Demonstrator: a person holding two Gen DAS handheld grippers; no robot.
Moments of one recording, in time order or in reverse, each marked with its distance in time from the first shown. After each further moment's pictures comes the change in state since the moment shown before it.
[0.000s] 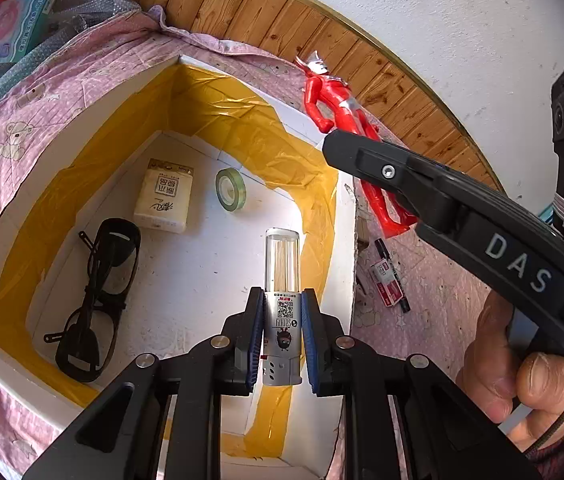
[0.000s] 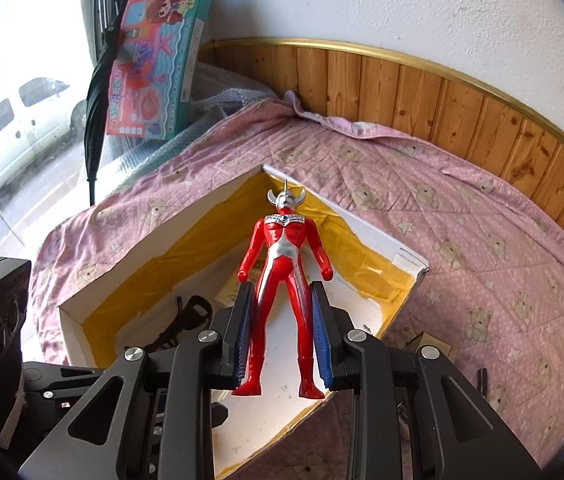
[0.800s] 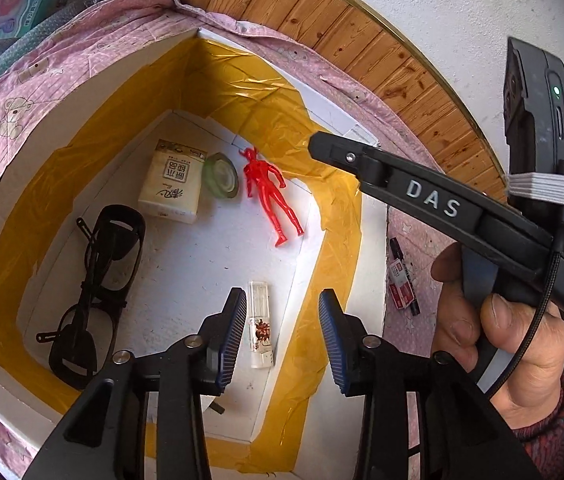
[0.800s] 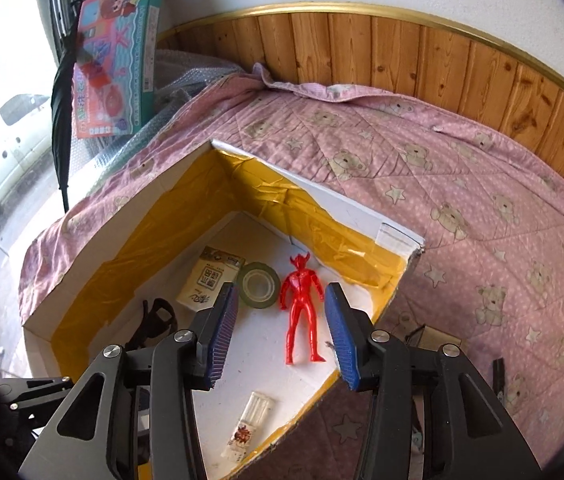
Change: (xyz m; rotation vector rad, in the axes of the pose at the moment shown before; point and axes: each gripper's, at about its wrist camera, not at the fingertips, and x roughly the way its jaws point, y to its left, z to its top) left arm 0.014 0.016 0.004 -0.057 0.045 0.007; right arm 0.043 -0.046 -0.006 0.141 0.064 0.006
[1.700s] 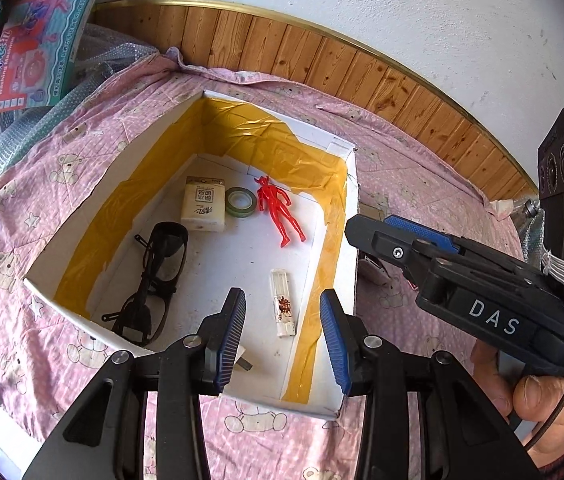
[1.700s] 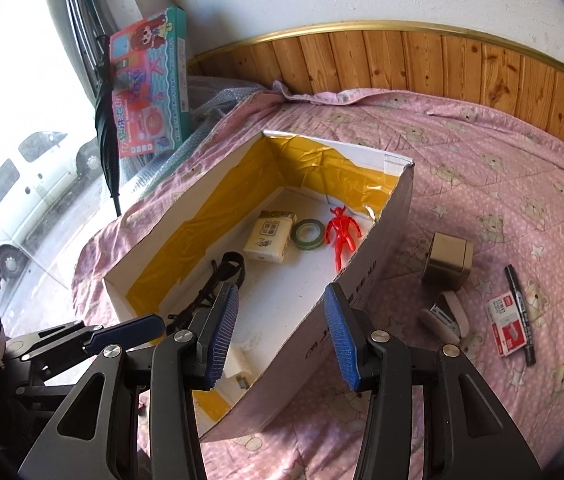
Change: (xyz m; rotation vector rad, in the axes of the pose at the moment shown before) left arm -0.063 -0.038 -0.053 0.164 -0.157 0.165; right arm -0.090 0.033 -0.085 0.079 -0.080 0.101
